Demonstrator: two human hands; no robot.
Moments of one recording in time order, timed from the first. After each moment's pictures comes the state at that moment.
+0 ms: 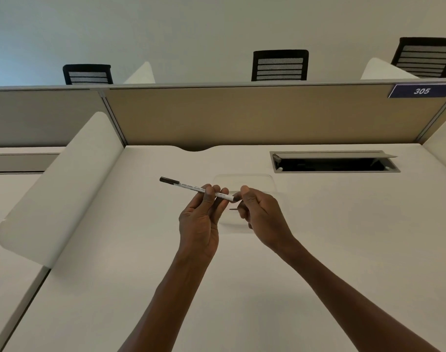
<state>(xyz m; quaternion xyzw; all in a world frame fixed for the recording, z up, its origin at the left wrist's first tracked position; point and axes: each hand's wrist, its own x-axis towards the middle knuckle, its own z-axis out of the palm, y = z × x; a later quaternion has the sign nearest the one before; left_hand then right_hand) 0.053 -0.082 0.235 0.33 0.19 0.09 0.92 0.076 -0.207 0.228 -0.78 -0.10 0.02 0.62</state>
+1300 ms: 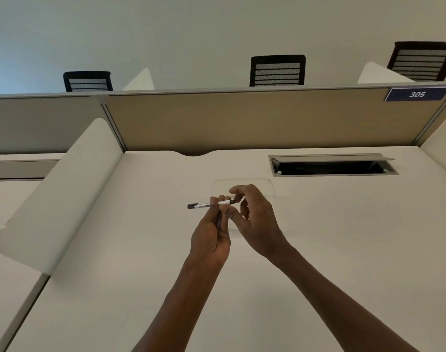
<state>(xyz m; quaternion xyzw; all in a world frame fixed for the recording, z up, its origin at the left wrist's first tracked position) 0.054 -0.095 0.225 0.17 0.26 0.00 0.95 0.086 -0.204 0.207 -0.83 -0.23 -0.15 0.48</state>
